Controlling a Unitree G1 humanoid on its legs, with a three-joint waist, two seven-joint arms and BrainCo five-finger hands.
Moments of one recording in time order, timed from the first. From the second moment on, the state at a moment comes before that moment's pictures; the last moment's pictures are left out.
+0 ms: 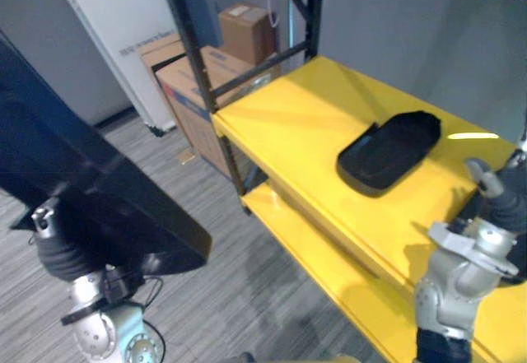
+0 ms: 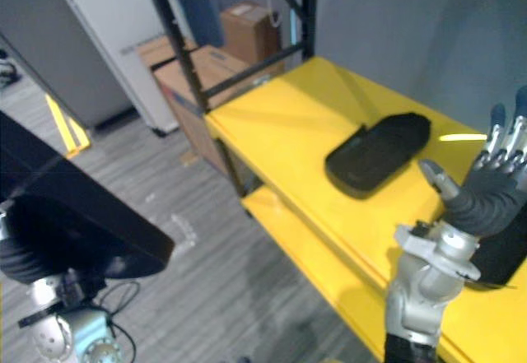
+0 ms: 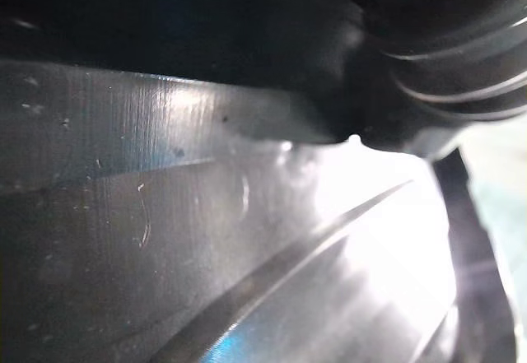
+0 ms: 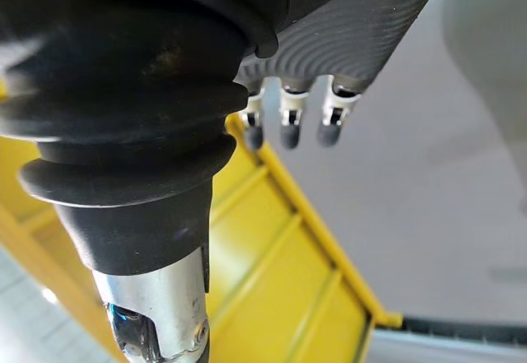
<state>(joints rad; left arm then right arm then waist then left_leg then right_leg) 0.29 -0.01 0.24 -0.49 -0.45 -0.39 -0.01 -0.03 -0.07 -0.28 -0.33 0.19 -0.64 -0.14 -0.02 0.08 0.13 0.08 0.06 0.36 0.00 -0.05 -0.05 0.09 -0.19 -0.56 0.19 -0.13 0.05</state>
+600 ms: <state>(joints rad) 0.22 0.06 0.18 -0.44 -0.32 -0.36 0.01 0.11 -0.04 -0.25 -0.38 0.24 -0.57 -0.07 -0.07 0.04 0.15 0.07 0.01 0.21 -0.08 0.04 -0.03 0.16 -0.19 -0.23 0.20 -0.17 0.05</state>
